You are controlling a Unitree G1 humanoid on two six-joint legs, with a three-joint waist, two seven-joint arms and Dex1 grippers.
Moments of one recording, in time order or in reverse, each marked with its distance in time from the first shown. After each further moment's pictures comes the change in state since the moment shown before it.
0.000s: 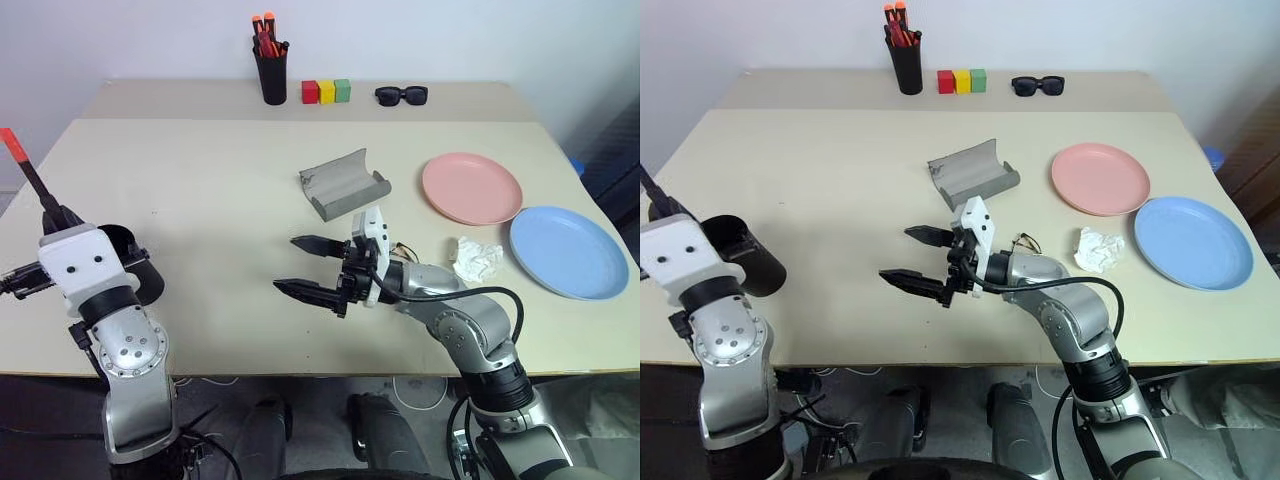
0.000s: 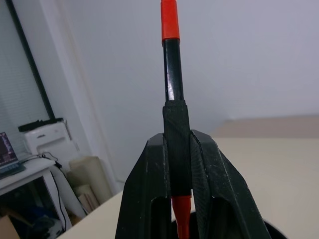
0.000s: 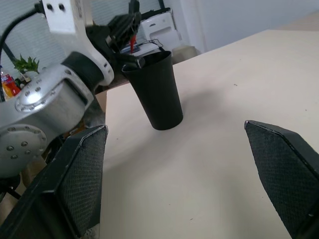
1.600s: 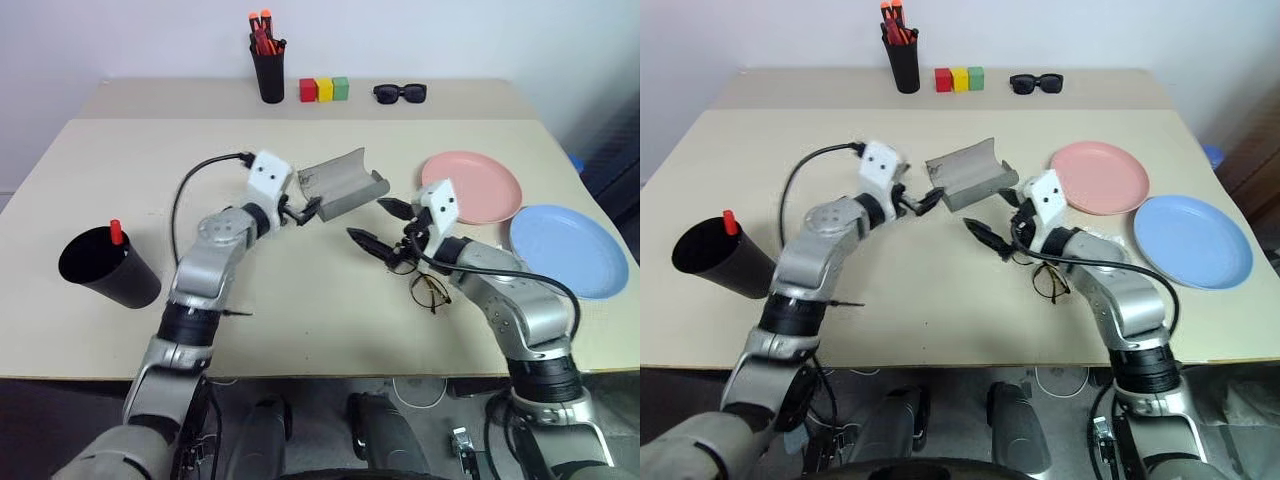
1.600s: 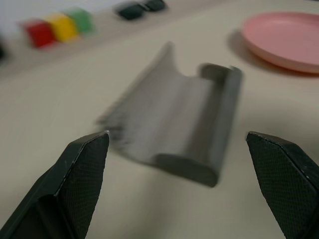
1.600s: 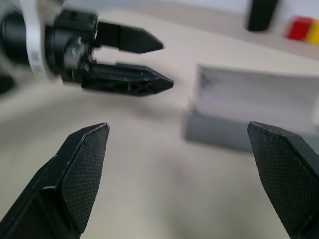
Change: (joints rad) left arm -0.794 0.159 -0.369 0.850 -0.409 0.298 -0.916; right arm 0.051 -0.227 -0.224 0.017 -0.179 -0.049 -0.205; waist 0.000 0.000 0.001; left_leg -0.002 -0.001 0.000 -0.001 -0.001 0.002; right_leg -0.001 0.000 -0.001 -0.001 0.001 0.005
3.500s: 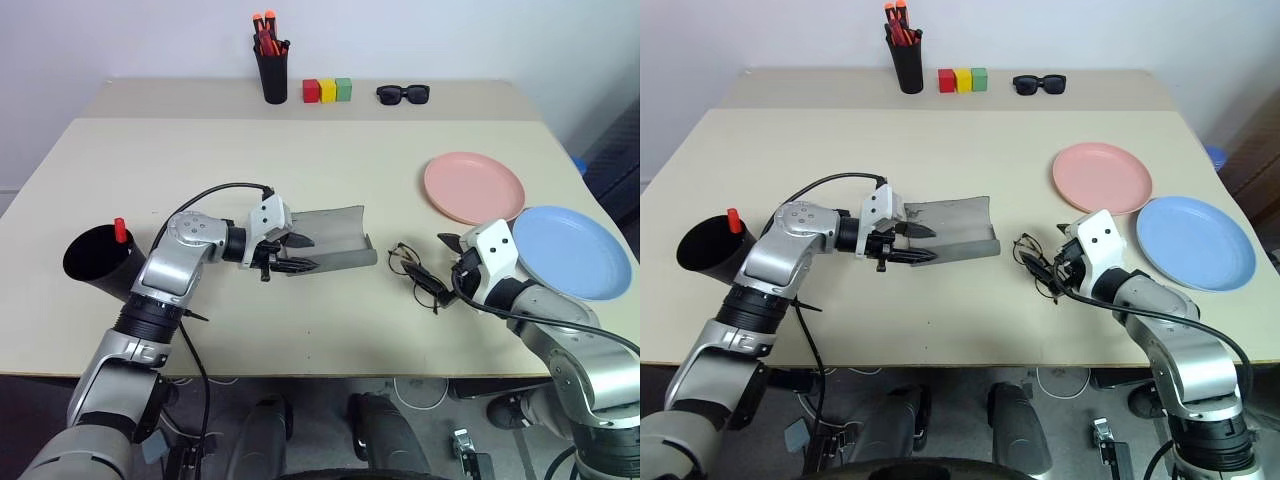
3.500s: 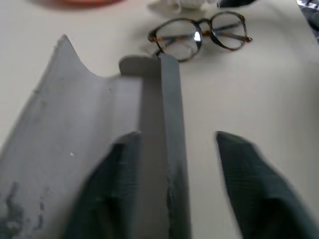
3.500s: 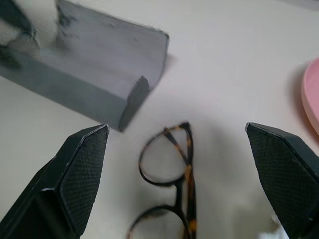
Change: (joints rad) left arm 0.121 0.258 -0.095 -0.076 -0.035 -0.229 -0.677; right arm 0.258 -0.142 -0.118 -0.232 -0.007 0.142 -0.088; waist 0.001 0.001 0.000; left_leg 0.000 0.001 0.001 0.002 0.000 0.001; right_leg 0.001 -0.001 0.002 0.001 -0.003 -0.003
